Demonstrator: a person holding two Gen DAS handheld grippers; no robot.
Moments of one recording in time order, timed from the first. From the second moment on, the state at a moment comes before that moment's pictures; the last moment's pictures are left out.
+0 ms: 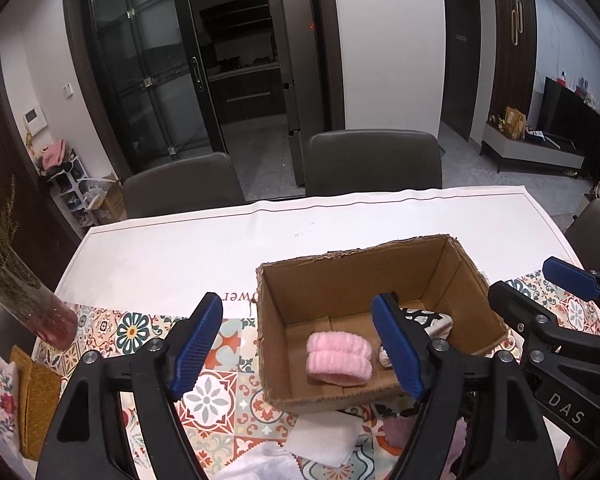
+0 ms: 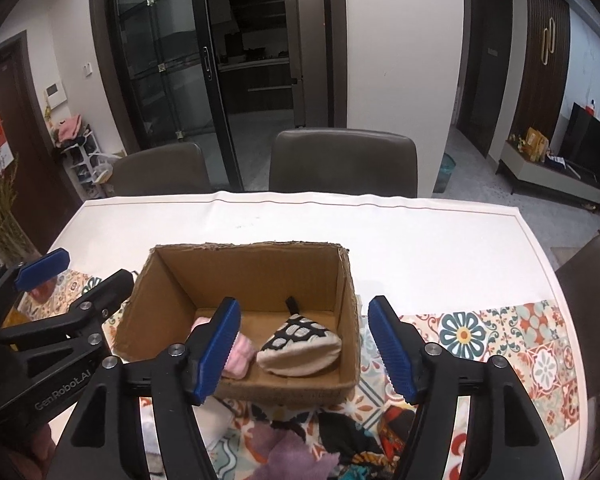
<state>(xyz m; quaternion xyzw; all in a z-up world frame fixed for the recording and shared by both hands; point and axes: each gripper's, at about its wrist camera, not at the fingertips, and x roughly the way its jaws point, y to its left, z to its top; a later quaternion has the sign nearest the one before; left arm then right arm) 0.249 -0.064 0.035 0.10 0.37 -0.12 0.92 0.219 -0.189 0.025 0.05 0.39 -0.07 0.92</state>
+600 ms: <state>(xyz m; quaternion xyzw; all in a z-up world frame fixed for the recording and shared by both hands) 0.179 -0.007 0.050 0.09 0.36 -0.09 0.92 0.154 -0.138 0.041 0.04 0.38 -0.06 0.92</state>
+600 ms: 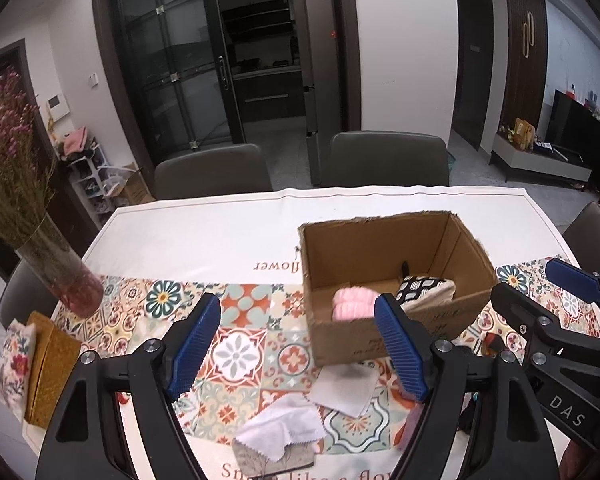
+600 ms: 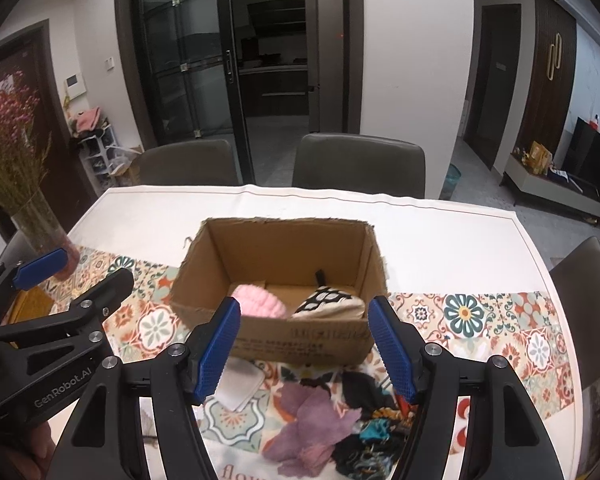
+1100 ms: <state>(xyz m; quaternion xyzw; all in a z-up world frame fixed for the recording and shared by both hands) 0.151 0.021 0.040 0.08 0.37 -0.08 0.92 0.128 -0.114 0.036 0.03 0.38 -0.04 0.92</state>
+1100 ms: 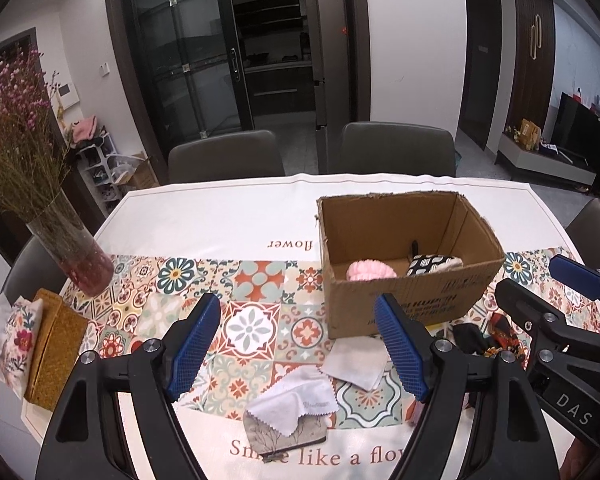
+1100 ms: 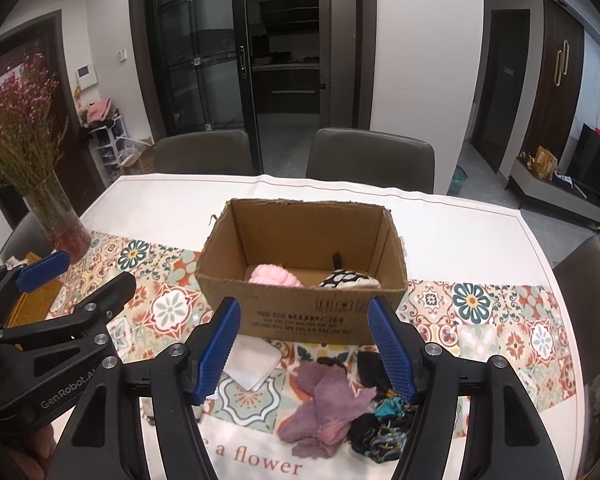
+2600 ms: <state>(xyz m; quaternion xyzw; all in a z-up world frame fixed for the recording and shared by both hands) 0.159 0.068 -0.100 0.06 0.48 -0.02 0.88 0.160 -0.079 -0.094 0.03 0.48 -0.01 0.88</state>
